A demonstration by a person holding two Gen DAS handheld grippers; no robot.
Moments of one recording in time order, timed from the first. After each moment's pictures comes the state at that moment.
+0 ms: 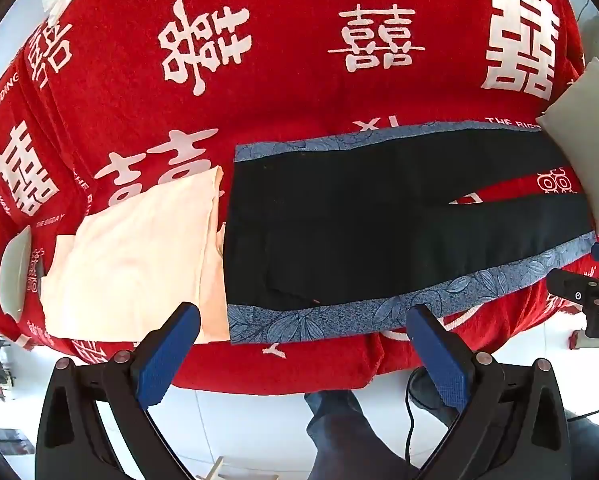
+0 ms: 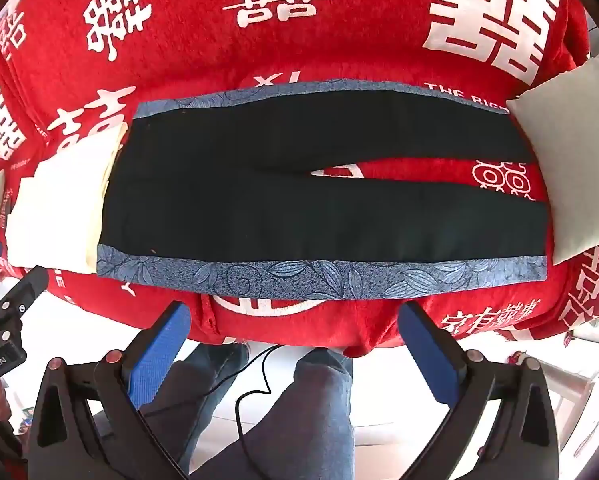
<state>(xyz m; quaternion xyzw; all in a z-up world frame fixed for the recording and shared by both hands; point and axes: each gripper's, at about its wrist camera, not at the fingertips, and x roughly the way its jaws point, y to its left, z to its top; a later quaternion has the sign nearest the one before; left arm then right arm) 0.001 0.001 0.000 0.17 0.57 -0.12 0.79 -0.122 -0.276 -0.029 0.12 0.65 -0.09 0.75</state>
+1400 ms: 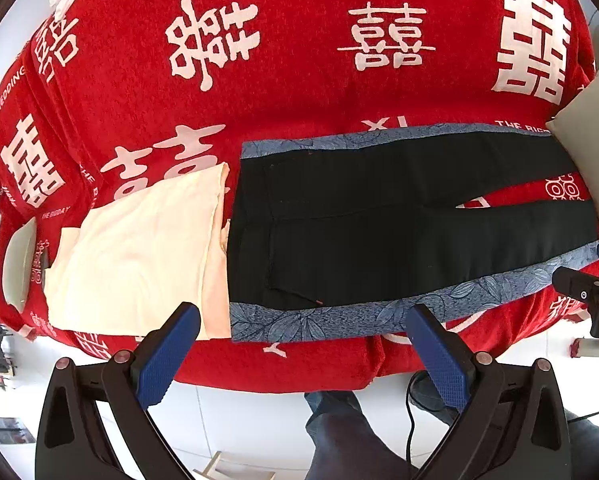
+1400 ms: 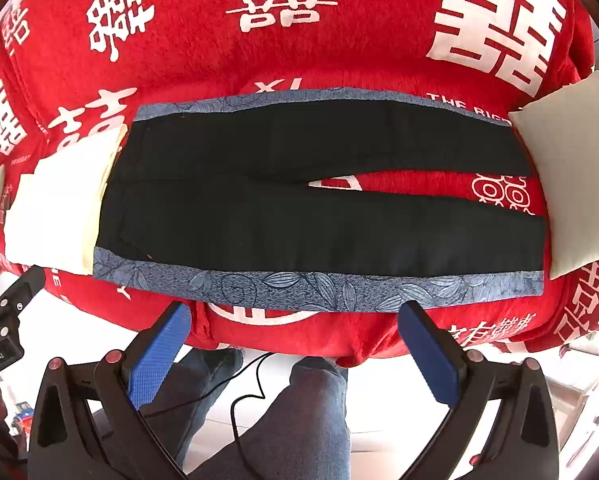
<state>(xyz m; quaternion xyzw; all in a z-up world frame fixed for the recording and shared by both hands) 0.003 -0.007 -0.002 0.21 0.60 -0.07 0.77 -0.113 -0.283 -0.028 0.12 0.65 -0.08 0.75</state>
